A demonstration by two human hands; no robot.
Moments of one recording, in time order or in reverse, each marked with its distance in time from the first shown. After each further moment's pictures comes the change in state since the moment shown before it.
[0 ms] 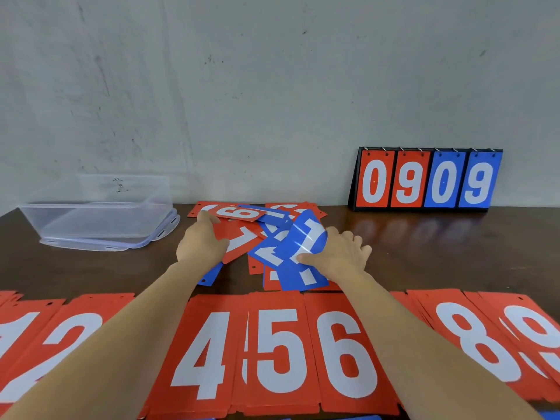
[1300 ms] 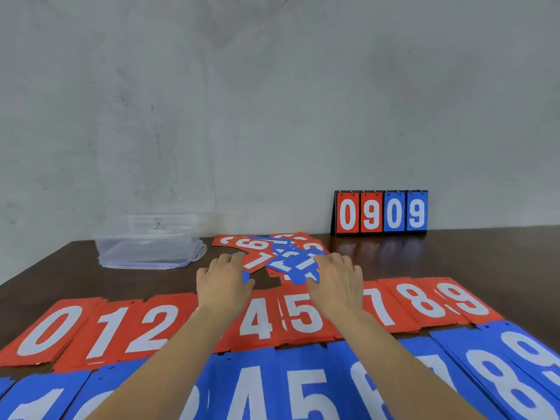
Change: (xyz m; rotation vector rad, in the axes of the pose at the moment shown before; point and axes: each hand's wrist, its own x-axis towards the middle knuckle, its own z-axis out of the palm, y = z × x) left_hand -0.149 -0.025 -0.089 0.327 0.119 0.360; right_hand -0.201 -0.044 -0.055 -0.070 0.341 -0.131
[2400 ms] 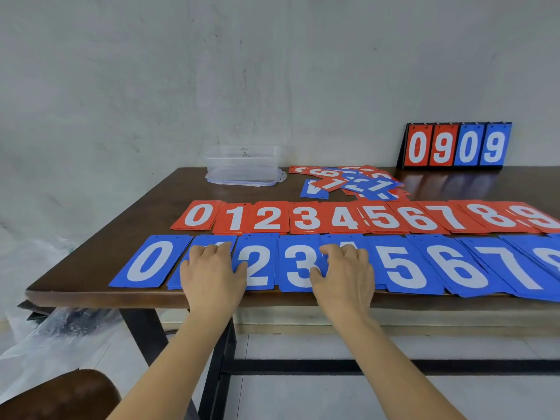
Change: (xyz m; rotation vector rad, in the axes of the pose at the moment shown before) left_hand -0.213 -0.160 -0.063 0.109 0.074 -0.291; right_hand -0.213 -0.144 0.010 0.236 -0.050 0.041
